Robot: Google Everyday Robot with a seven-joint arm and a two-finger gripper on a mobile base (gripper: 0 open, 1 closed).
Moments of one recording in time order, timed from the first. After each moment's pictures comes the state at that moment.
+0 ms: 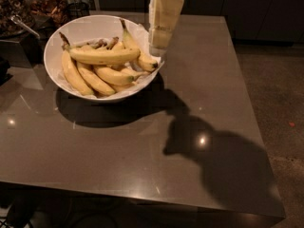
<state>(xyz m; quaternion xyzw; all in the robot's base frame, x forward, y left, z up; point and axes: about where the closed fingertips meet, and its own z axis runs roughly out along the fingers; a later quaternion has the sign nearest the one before) 0.547 -0.011 1.050 -0.71 0.66 -0.01 0.22</state>
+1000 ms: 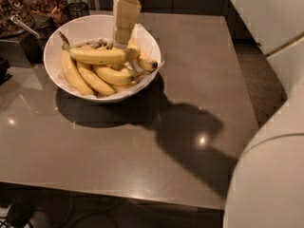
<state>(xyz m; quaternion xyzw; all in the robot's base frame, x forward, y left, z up) 0.593 0.055 1.026 -0.73 0.65 0.03 0.21</state>
